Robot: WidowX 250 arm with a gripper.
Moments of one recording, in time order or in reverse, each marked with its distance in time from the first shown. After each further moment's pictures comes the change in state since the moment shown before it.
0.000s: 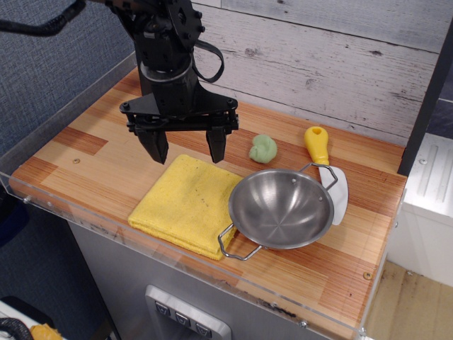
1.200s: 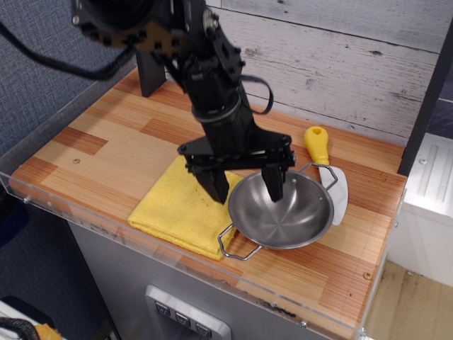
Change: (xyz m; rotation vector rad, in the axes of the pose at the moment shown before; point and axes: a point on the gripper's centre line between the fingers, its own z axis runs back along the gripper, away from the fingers) arm -0.032 -0.054 -0.025 -0.216 0.106 -0.078
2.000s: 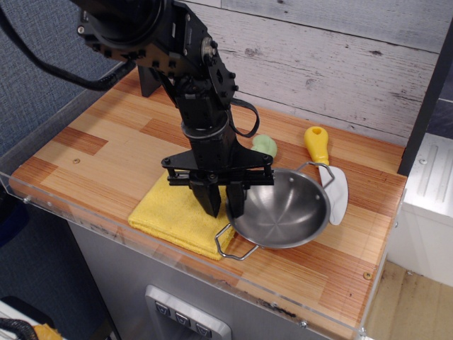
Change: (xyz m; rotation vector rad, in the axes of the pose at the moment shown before) arm -0.004 0.023 -0.014 0.119 0.032 0.023
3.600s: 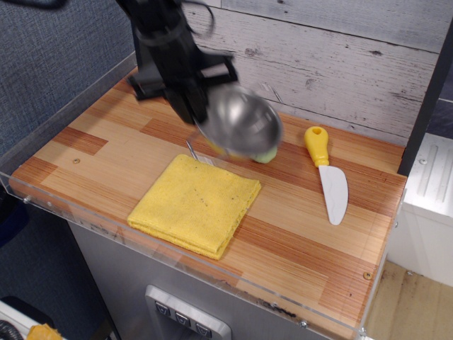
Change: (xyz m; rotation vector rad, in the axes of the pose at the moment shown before) arm 0.079 0.045 0.066 -0.048 -0.175 0.177
